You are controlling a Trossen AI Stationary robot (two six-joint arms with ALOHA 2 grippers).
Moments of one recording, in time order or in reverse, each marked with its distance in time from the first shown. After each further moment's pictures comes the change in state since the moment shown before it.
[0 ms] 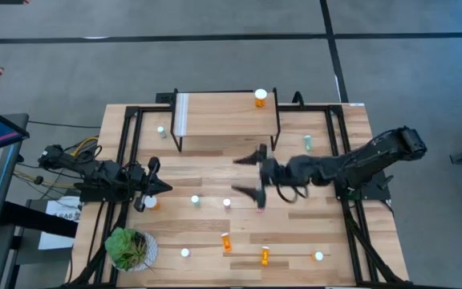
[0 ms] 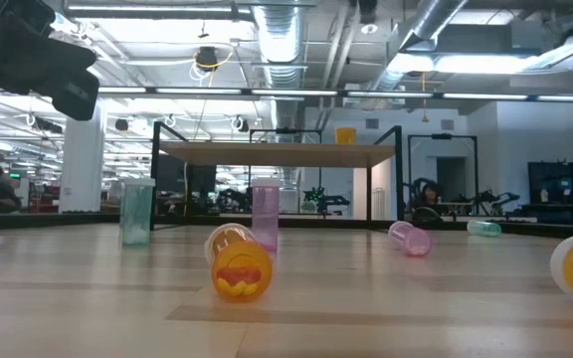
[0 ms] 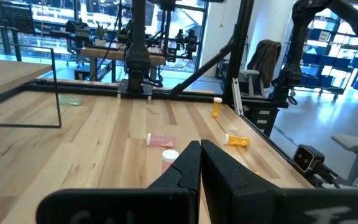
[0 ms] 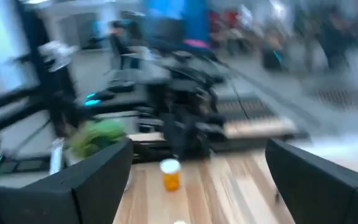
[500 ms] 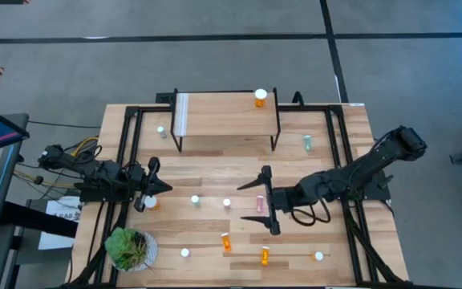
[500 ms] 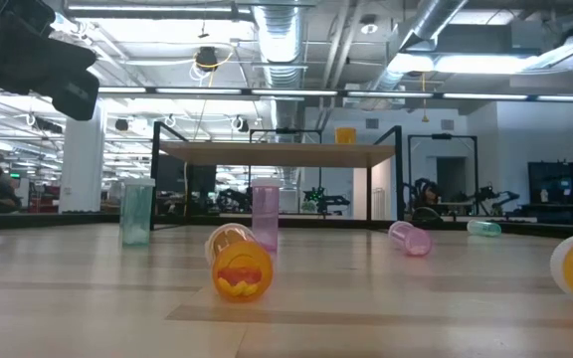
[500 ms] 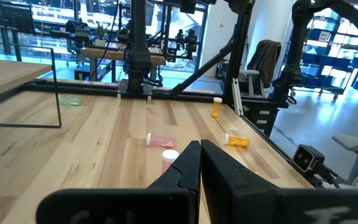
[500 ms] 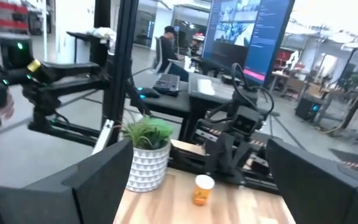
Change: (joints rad) left arm 0.000 0.000 0.000 0.000 0.000 0.000; right arm 0.177 0.000 0.000 0.034 -0.001 -0.197
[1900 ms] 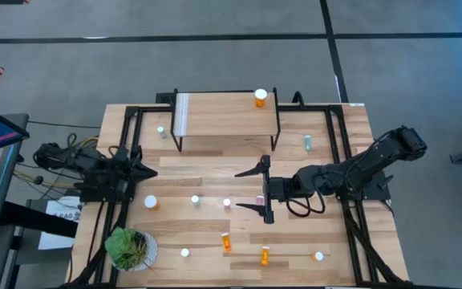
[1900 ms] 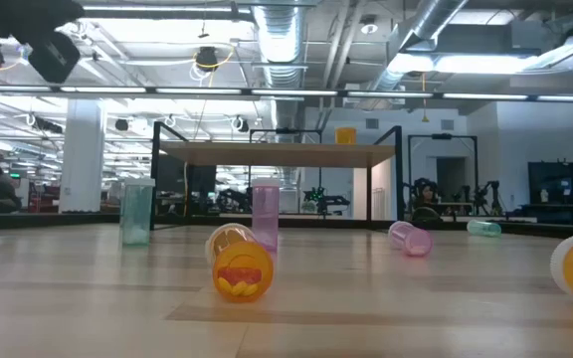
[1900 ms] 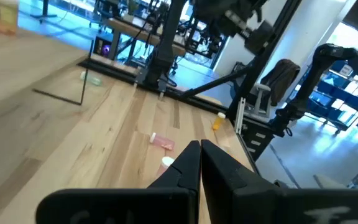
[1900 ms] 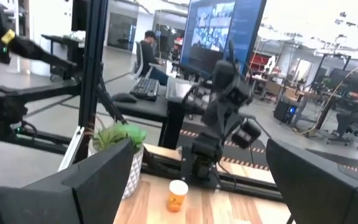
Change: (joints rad) left arm 0.000 0.001 0.393 -0.478 -0.092 -0.280; right arm -0.076 -0.001 0.000 0.036 0.004 -0.031
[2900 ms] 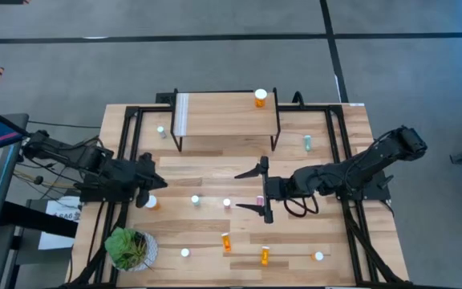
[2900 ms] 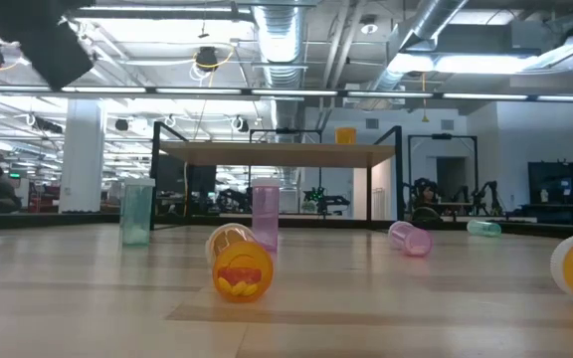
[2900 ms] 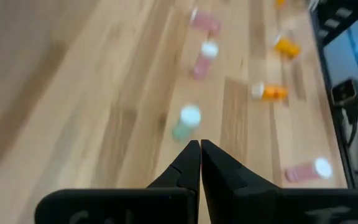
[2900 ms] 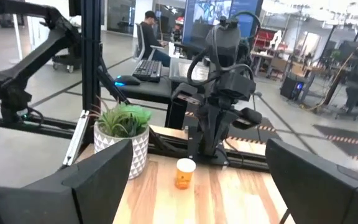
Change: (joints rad) left arm 0.000 0.552 0.231 -0.317 0.061 -0.120; right arm -0.004 0.000 0.000 -0.090 0.002 0.095
